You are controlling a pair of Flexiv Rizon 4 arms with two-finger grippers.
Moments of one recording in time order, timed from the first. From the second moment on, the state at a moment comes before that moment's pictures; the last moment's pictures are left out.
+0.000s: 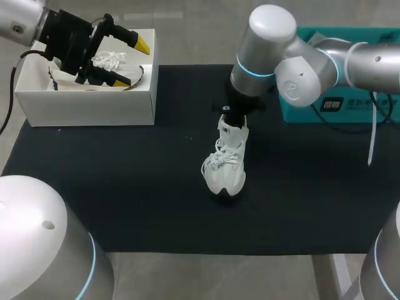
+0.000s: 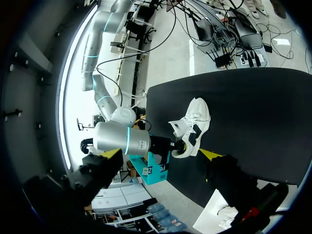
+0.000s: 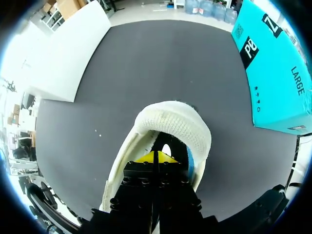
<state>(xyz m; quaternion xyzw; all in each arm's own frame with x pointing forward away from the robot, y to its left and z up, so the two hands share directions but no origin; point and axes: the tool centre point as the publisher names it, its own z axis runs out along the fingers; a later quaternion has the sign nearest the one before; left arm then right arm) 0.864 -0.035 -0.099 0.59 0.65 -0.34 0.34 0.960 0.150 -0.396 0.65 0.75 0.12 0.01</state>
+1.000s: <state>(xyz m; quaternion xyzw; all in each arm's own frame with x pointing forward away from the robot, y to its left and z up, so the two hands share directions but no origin) 0.864 -0.035 -0.099 0.59 0.65 -0.34 0.34 0.968 0.136 -0.366 0.65 0.75 0.09 0.06</state>
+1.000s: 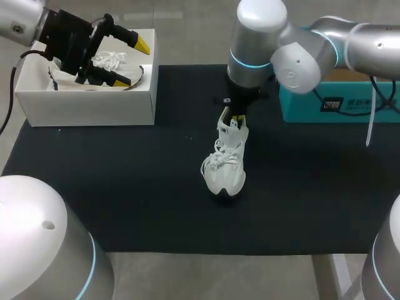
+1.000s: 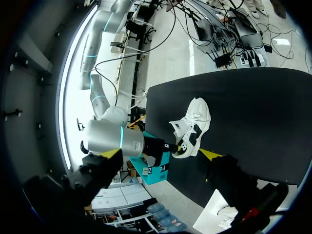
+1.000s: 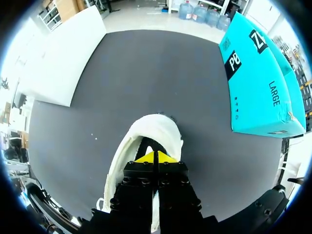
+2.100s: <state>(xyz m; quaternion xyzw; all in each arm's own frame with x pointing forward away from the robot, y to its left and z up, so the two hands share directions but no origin) 0.864 -0.035 -0.099 0.59 0.65 -0.34 0.34 0.953 0.132 -0.393 0.68 0.72 0.08 0.05</state>
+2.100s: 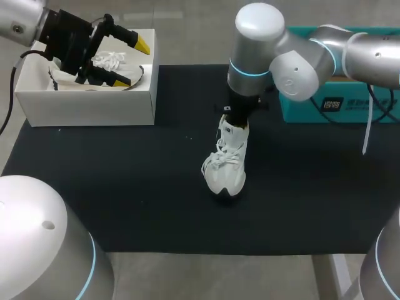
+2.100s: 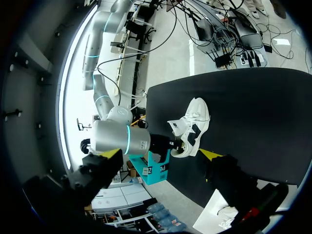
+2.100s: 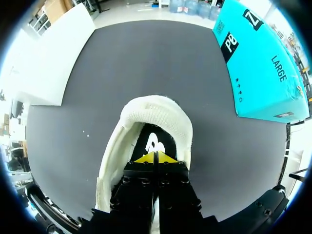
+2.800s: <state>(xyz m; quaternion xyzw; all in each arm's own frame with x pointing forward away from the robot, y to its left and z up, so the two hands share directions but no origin) 0.864 -0.035 -0.099 0.59 0.65 -0.34 0.34 0.957 0.133 -0.365 0.69 0.72 0.08 0.09</state>
